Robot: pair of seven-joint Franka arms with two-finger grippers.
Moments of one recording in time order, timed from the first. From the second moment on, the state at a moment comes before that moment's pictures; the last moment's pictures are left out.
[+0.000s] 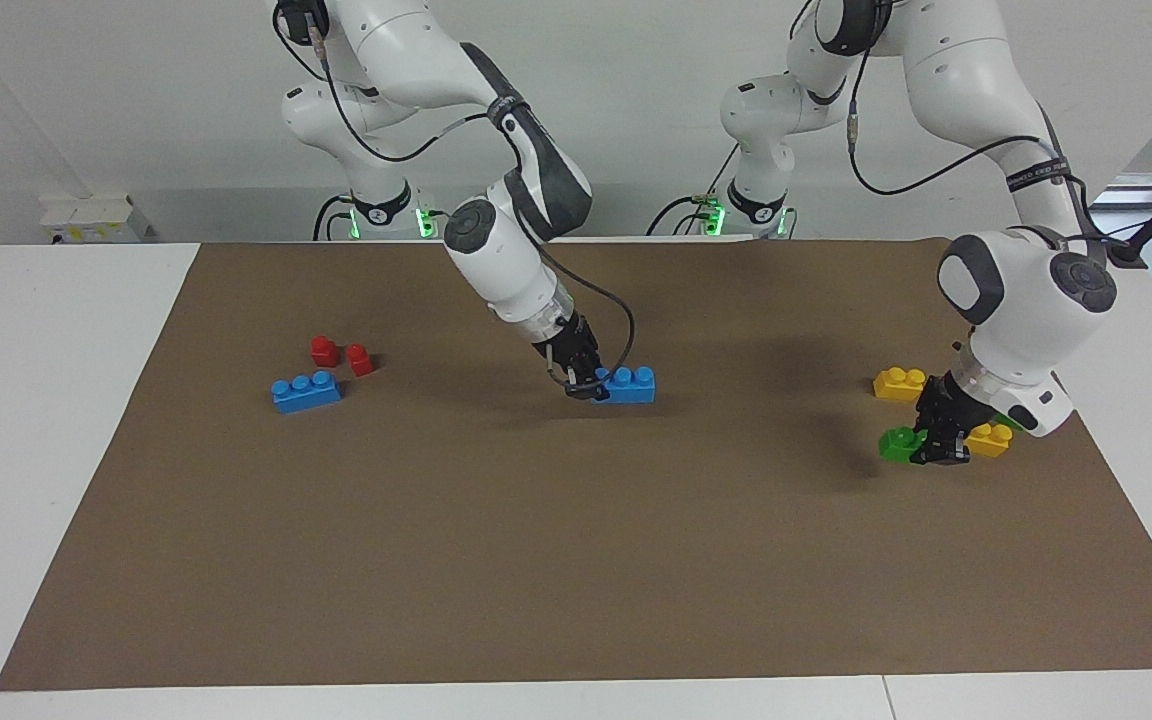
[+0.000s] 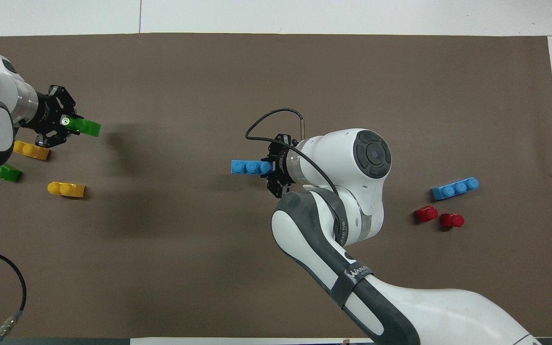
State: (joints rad) left arm 0.13 0.32 -0.11 -1.72 -0.02 2.08 -1.24; right arm 0.51 0.33 0.08 -1.91 0.58 2.50 1.78
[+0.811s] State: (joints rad) left arm -0.23 0.20 -0.12 -1.77 -0.02 1.94 -1.74; right arm 0.55 0.38 0.08 -1.97 0.64 2.63 1.78
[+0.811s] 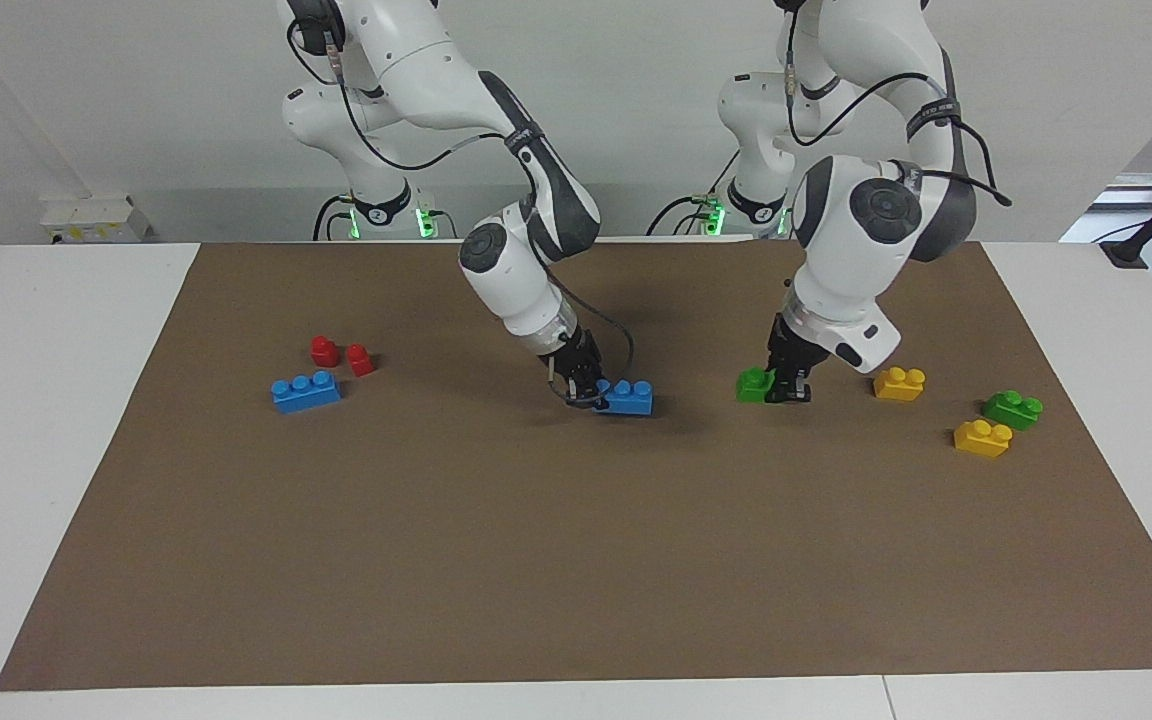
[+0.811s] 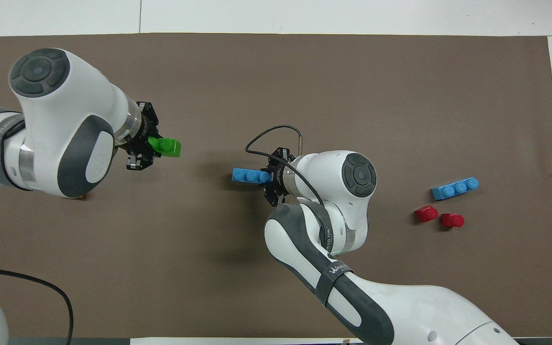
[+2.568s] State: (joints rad) left arm -0.51 0.13 -0.11 -2.10 0.02 2.34 -2.08; right arm 0.59 0.39 0.07 -2.00 0.64 2.68 1.78
